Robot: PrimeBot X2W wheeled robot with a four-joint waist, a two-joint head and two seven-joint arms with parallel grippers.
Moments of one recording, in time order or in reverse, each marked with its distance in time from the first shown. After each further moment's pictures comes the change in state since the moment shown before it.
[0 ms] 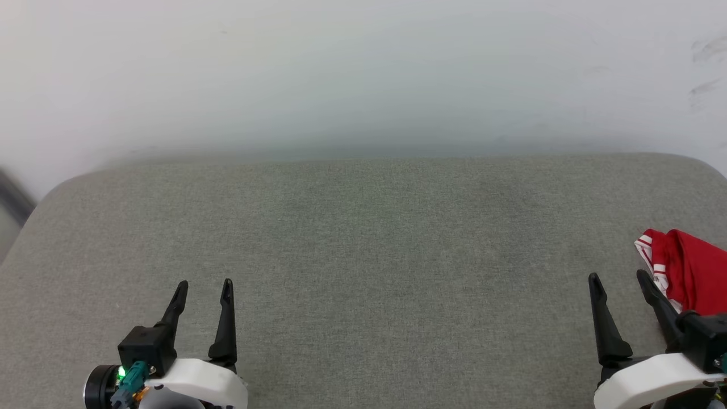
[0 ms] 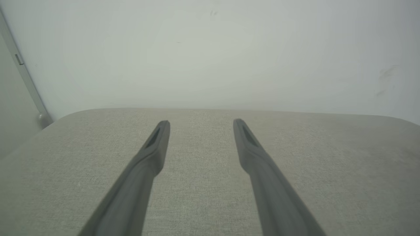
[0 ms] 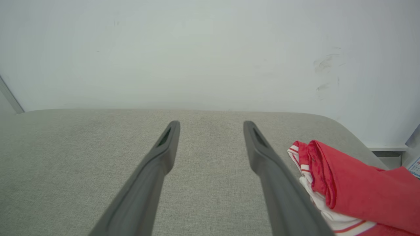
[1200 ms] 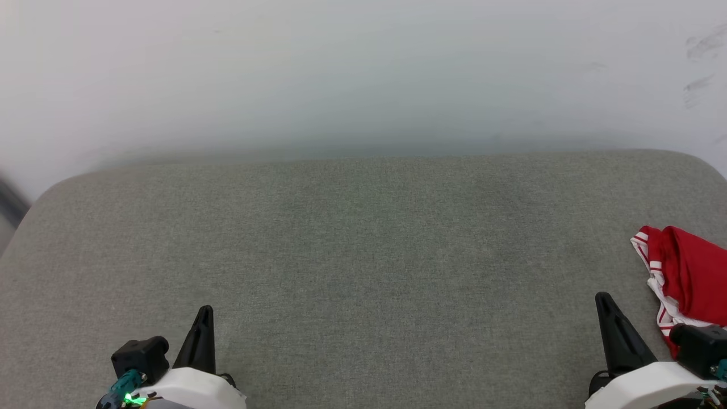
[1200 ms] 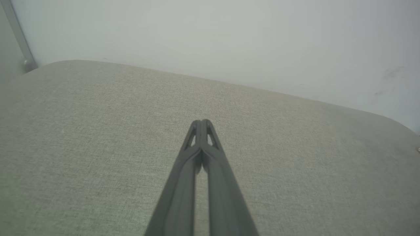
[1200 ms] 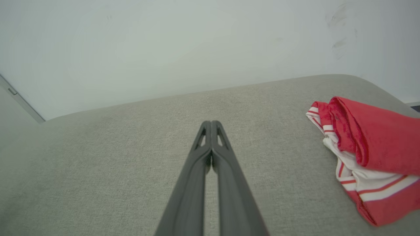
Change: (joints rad) left arm 0.017 -0.080 0.087 0.109 -0.055 -0.082 0.040; right arm 0.002 0.001 0.014 0.116 0.156 0.000 -0.021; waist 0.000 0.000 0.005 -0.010
